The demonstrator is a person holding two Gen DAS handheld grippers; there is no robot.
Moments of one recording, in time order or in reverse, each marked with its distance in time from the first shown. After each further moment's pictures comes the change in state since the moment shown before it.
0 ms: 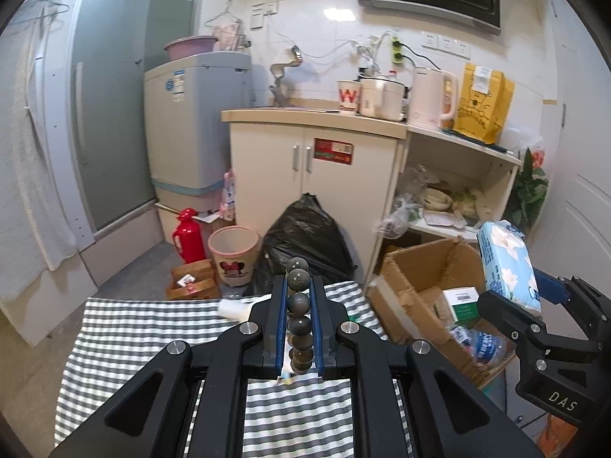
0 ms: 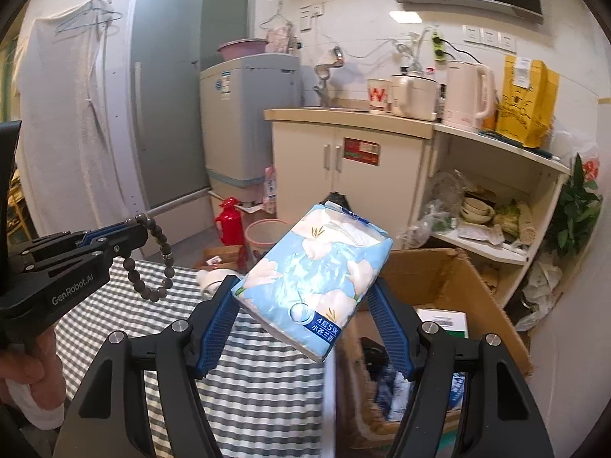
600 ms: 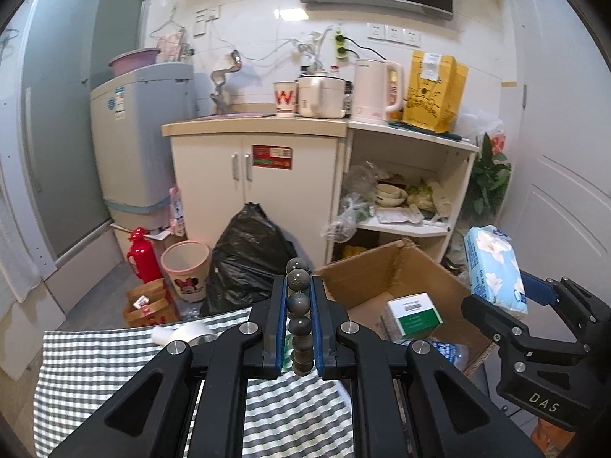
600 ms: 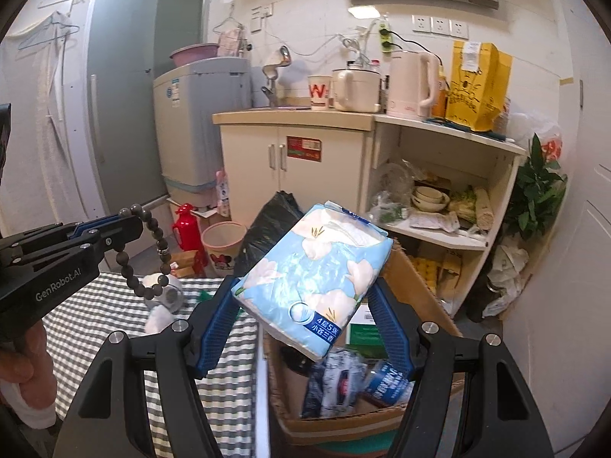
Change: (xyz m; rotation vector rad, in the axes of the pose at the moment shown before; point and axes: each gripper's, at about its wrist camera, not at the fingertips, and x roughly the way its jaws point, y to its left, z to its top) left arm 0.025 -0.085 0.024 0.093 0.002 -0.140; right arm -0.008 -0.076 -0.002 0.067 0.014 -0.129
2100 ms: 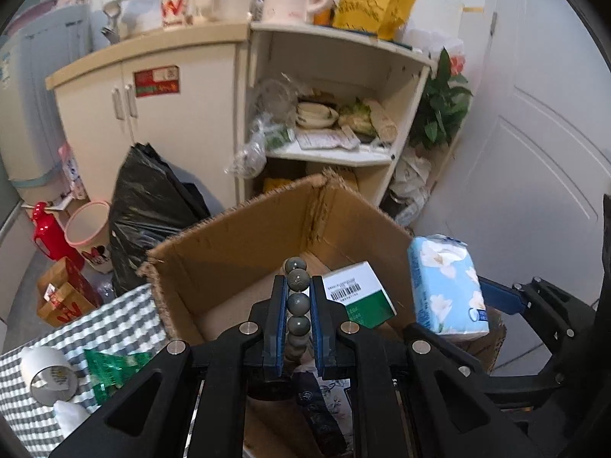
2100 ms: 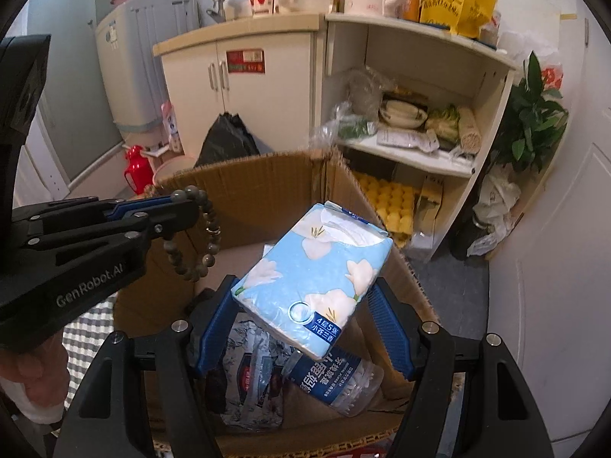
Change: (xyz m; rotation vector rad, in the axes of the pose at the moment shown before) left arm 0.187 -0.104 -0.011 0.097 0.310 -0.256; right arm 0.125 -0.096 -0.038 0.053 0.322 -0.065
